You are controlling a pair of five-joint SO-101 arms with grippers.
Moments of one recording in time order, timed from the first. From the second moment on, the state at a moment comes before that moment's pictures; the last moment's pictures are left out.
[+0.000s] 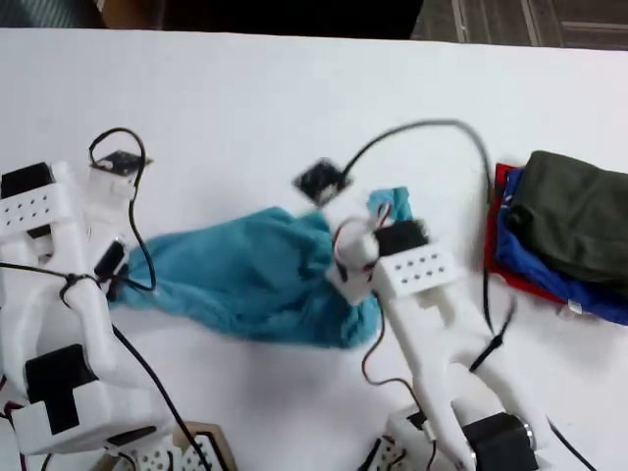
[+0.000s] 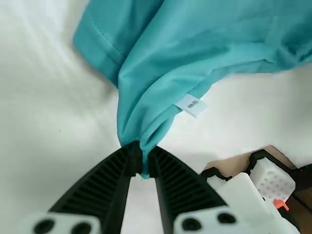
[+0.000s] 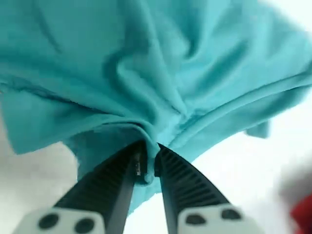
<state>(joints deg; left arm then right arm) -29.1 -3.7 16.2 97.6 -40.5 -22.0 -21.4 32.6 72.2 23.9</state>
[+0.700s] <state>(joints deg) -30.2 -14.9 -22.1 101.3 -40.5 -6.8 -21.3 -18.8 80.4 42.6</state>
